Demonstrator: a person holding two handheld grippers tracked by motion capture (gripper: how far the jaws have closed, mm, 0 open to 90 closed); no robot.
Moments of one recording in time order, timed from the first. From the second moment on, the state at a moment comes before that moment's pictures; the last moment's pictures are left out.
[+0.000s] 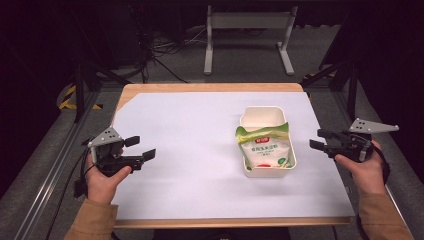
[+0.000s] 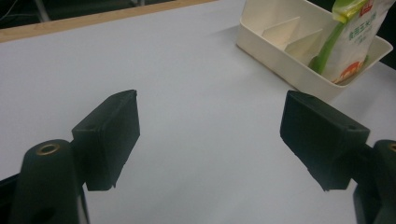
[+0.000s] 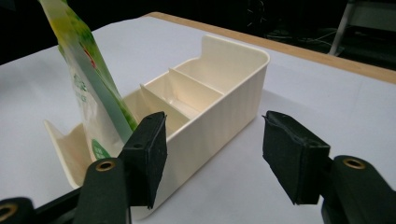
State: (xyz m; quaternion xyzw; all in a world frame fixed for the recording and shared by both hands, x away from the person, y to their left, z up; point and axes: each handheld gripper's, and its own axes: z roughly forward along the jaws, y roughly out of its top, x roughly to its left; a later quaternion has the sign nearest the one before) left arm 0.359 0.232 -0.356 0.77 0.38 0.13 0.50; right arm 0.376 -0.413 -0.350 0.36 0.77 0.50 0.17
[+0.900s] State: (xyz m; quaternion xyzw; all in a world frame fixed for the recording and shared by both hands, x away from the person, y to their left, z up) left arm 0.370 0.231 -0.390 0.78 0.39 0.12 0.48; right arm 0.383 -0.399 -0.433 0.39 0.78 0.46 0.16
